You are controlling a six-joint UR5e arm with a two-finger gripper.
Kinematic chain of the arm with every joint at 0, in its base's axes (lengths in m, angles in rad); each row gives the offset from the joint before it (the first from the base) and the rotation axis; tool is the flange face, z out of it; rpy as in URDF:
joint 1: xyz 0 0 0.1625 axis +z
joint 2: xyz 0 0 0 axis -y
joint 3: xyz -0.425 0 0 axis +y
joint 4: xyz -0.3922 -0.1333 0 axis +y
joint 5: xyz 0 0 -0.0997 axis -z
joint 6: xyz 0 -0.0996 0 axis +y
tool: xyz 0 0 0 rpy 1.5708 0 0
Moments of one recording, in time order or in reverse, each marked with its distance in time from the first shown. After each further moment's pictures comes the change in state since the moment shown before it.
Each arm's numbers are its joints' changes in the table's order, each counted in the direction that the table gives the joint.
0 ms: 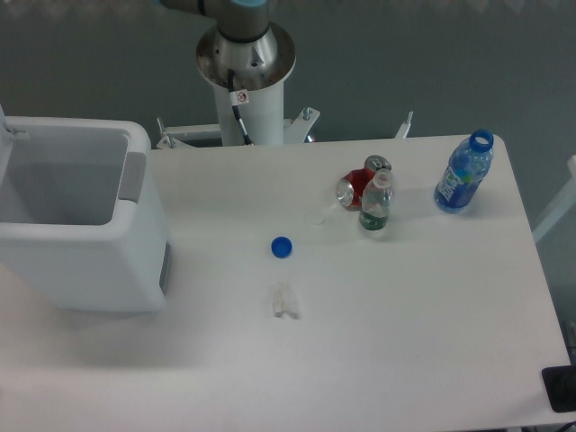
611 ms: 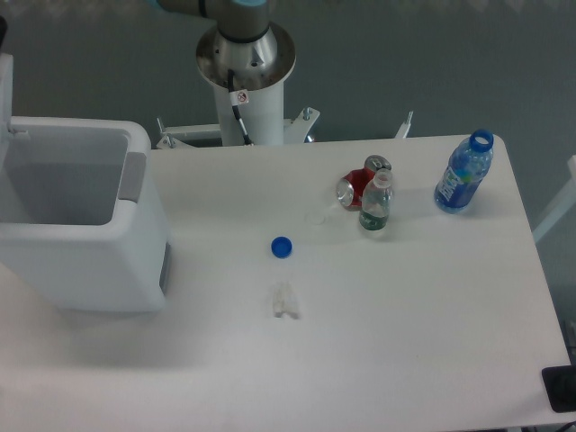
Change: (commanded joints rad) arm 0.068 0.003 0.018 0.000 0.002 0.002
